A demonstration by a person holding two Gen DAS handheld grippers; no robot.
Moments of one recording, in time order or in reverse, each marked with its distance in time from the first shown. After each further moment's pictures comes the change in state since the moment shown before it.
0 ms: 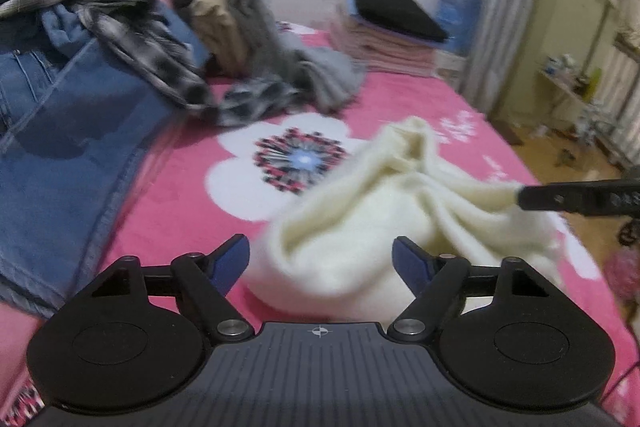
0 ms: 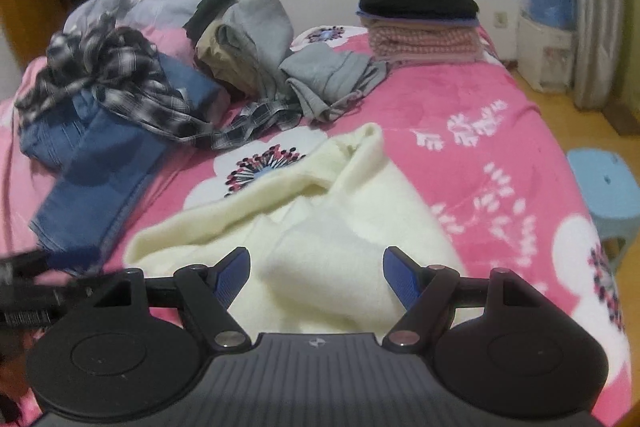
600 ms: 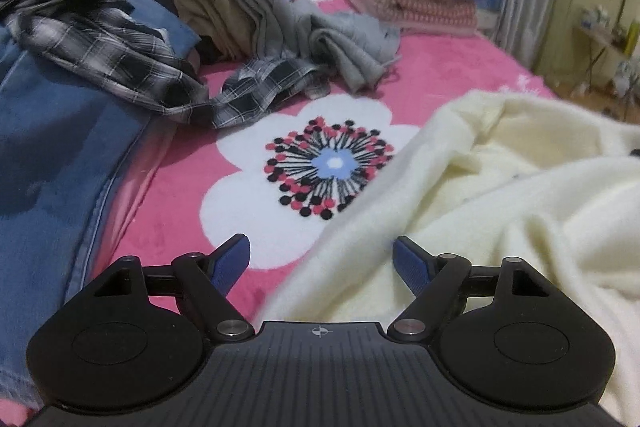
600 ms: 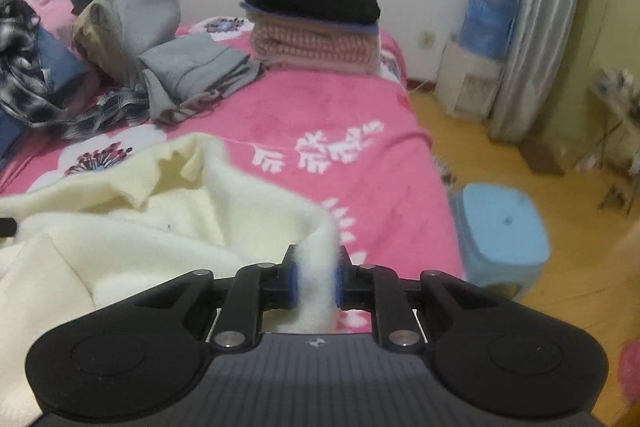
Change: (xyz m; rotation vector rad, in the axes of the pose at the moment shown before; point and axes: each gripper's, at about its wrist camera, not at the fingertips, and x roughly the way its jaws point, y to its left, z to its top) left arm 0.104 -0.007 0.030 0.096 0.096 0.116; right arm 0.036 -0.113 0.026 -0.057 0.024 -0.267
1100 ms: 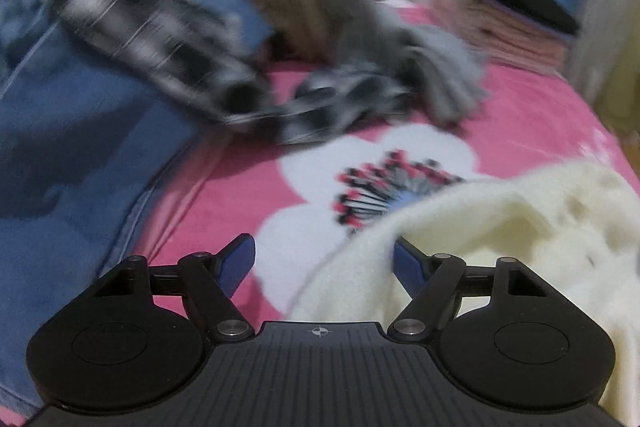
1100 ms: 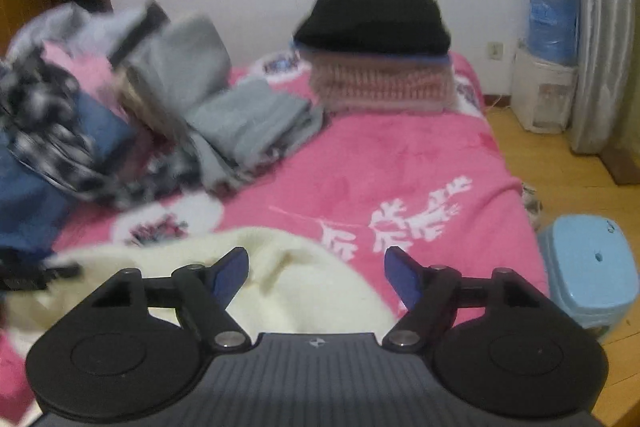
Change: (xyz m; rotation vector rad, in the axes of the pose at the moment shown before) left arm 0.037 0.043 0.032 -0.233 0.025 0.125; right arm 0.072 -0.006 0.060 0.078 -0.041 0.224
